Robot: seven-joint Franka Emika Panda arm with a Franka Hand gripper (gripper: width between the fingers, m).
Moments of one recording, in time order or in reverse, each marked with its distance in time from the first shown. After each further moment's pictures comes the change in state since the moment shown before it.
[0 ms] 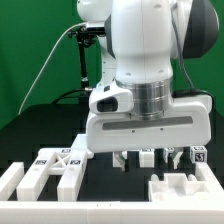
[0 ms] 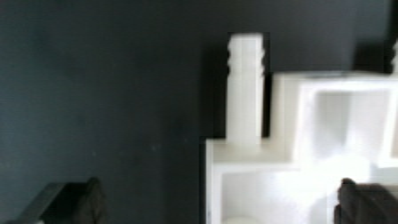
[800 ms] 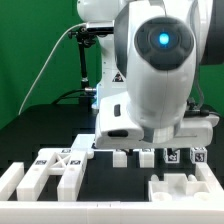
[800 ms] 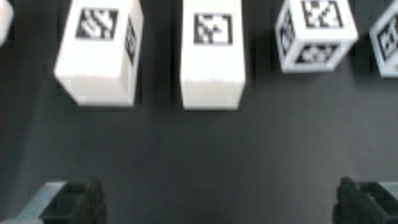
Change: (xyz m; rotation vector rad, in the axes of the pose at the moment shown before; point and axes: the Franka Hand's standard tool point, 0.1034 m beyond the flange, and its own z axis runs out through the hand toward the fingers) arm -0.065 0.002 0.011 -0.042 -0.665 0.002
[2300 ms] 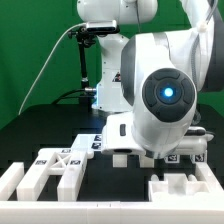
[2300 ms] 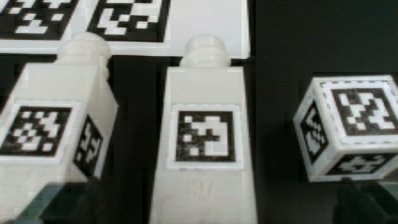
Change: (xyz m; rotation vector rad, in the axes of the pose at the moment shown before) arm -0.004 -0.009 0.058 -0.014 -0.098 0.015
